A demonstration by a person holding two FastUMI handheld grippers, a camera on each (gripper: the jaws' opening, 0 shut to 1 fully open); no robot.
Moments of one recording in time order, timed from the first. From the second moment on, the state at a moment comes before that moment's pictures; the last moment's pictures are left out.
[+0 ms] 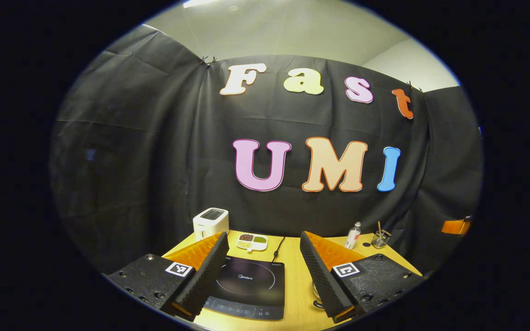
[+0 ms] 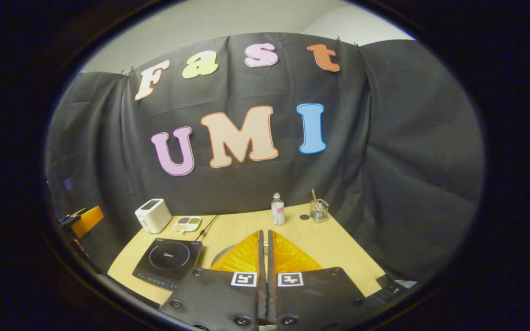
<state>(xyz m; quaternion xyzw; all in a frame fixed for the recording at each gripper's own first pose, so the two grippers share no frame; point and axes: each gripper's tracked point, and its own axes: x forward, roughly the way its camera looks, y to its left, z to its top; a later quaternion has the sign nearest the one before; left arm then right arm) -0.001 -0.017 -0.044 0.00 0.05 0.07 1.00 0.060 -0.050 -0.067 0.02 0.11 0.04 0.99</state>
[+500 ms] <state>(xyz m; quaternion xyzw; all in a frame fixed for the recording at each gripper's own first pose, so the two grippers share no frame) -0.008 0.004 -0.059 0.01 0.06 0.09 0.99 0.062 -0.030 -0.168 0.07 0.24 0.06 0.97</state>
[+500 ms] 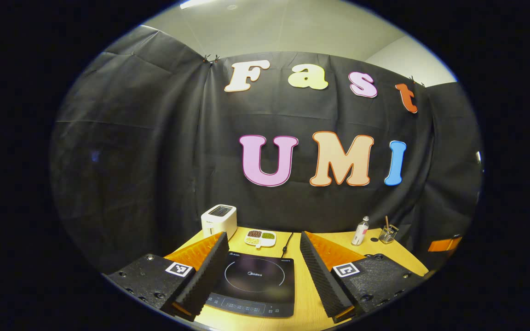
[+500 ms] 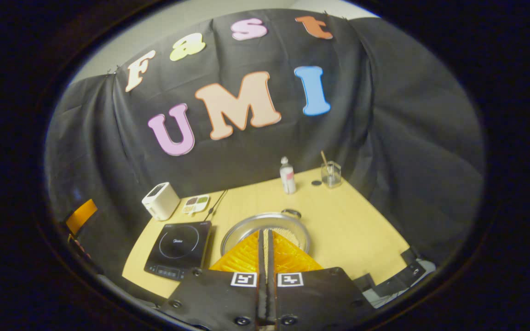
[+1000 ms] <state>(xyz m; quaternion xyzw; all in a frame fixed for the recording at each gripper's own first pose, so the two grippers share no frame) -0.017 0.043 -0.081 0.02 0.09 0.09 0.99 0.032 0.016 -0.277 0.13 0.41 0.07 0.90</state>
